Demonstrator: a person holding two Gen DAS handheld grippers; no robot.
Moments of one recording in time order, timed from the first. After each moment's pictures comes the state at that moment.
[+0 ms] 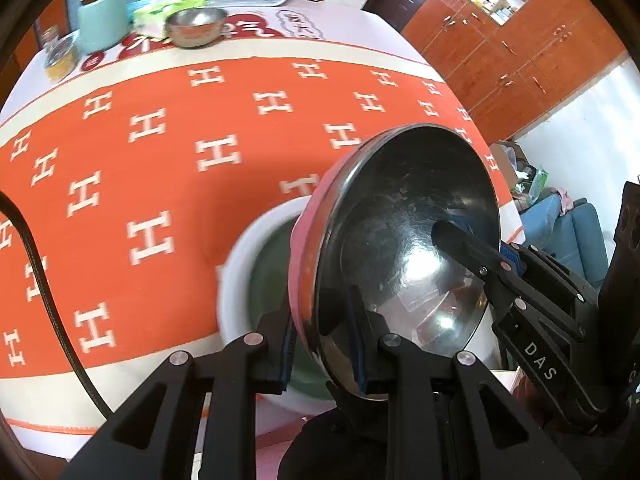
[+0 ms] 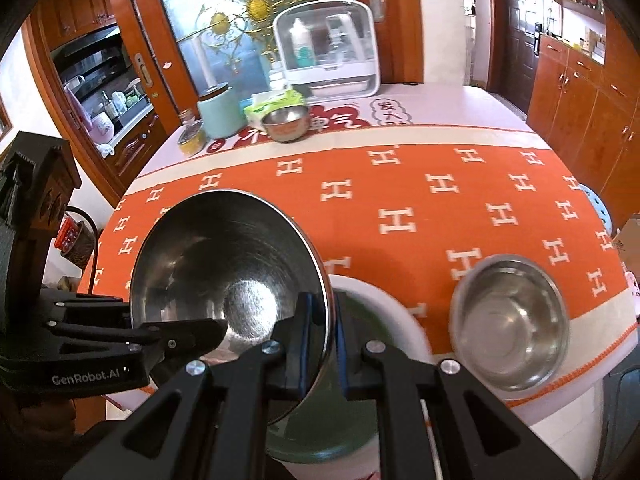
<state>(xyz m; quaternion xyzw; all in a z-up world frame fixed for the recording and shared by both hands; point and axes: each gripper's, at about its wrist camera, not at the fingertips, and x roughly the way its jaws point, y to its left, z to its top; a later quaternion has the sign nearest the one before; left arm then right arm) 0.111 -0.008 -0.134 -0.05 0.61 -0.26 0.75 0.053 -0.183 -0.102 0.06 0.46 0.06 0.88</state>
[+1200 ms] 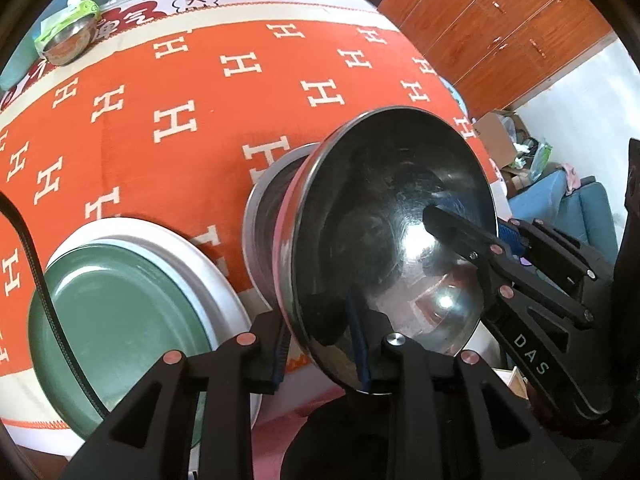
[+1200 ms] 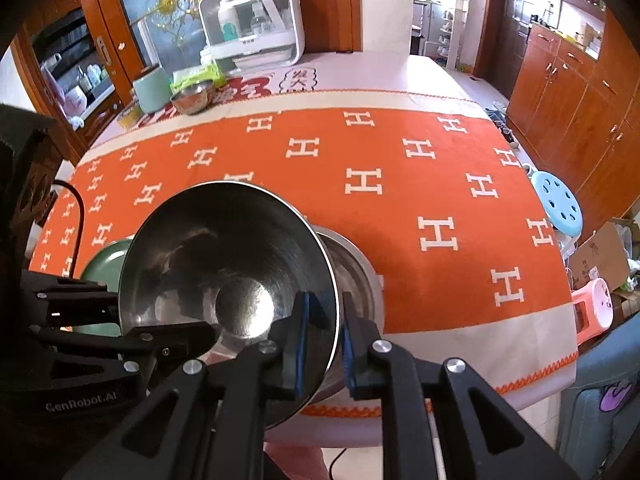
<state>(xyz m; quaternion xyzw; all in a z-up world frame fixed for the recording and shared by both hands) 0.099 -0.229 -0.165 -0.01 0.64 -0.26 0.72 0.062 -0.371 -0.138 0.01 0.52 0.05 0.85</state>
